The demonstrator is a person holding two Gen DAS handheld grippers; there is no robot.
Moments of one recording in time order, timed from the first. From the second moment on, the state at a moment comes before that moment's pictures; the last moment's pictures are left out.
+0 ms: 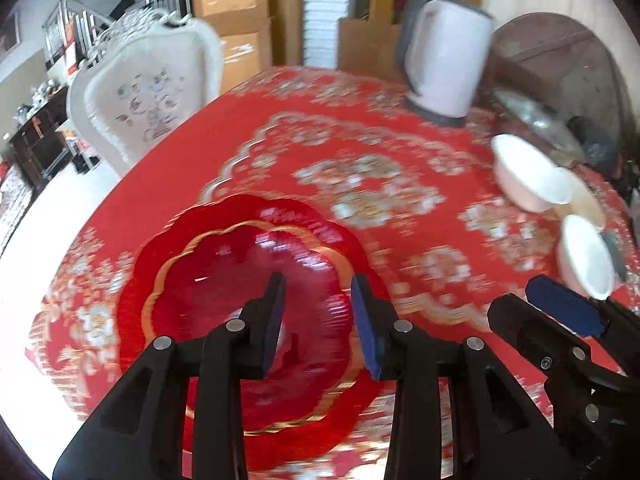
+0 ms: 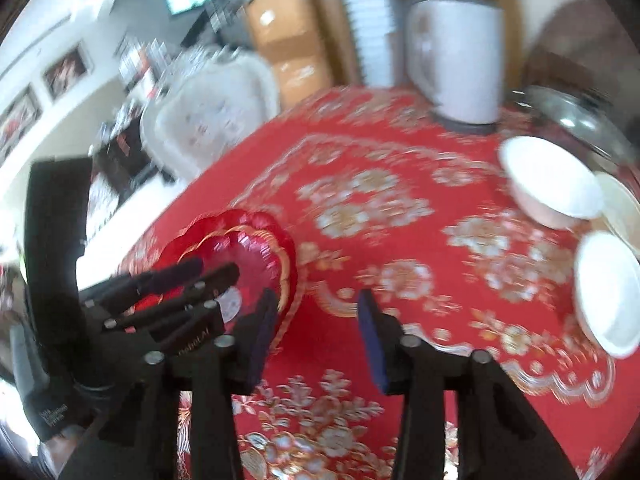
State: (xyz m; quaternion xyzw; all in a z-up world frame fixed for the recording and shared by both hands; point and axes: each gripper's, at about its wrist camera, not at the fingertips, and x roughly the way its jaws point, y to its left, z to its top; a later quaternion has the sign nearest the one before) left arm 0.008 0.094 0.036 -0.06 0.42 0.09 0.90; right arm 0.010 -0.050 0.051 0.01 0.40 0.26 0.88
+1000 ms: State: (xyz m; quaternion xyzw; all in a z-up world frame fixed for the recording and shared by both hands) left arm 0.077 -0.062 0.041 -0.02 0.41 -0.02 0.91; right arm 0.021 -0.233 0.047 0.10 0.37 0.11 0.92
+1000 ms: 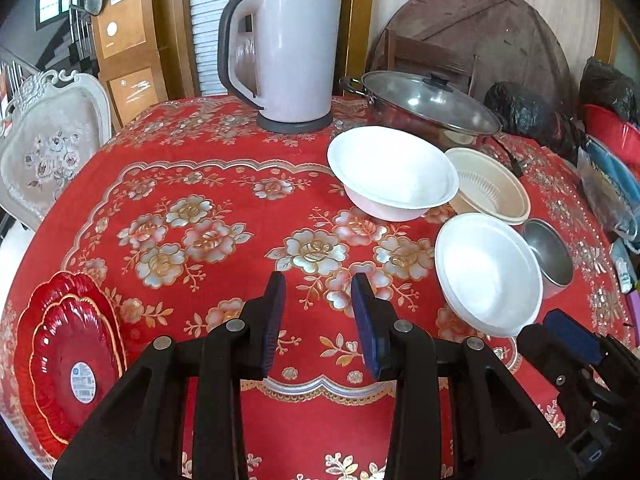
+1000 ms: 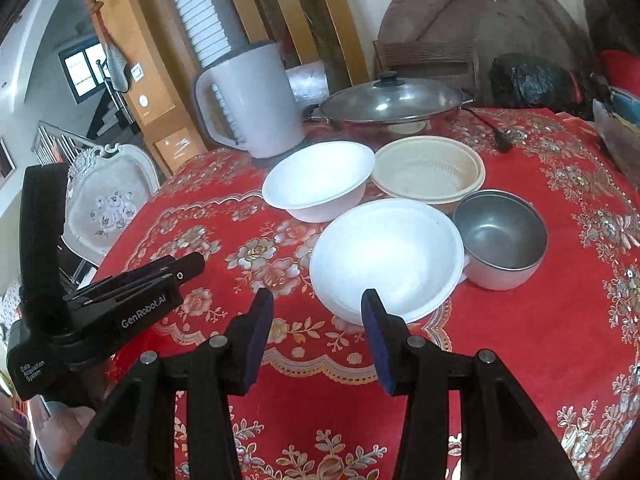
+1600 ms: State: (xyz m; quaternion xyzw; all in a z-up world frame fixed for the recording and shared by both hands) left arm 0.103 -0.062 0.034 0.01 0.41 0.00 0.91; right arm 0.044 -0.222 0.055 0.08 0.37 0.12 0.92
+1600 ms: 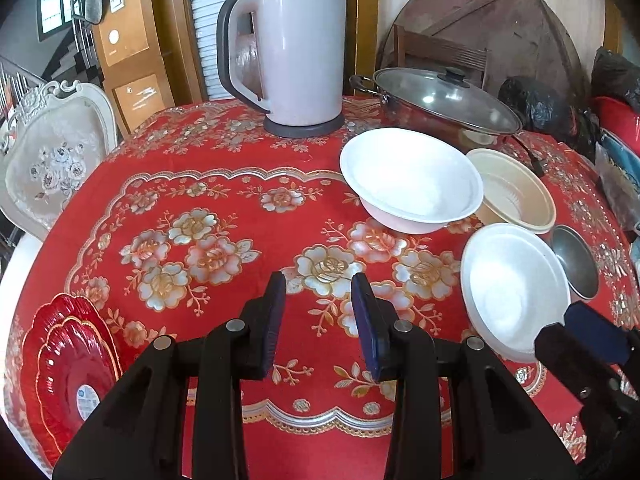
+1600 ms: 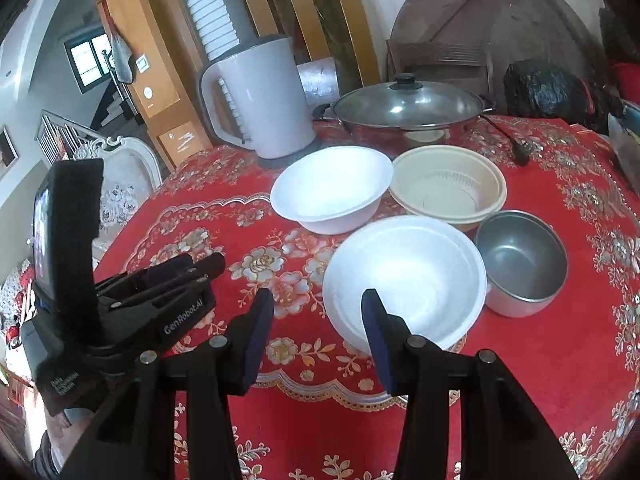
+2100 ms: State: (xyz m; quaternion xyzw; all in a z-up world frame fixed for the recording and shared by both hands) left arm 0.121 -0.059 0.034 0.01 0.41 0.01 0.91; right arm 0.068 -0.221 0.059 0.08 0.37 0.13 0.92
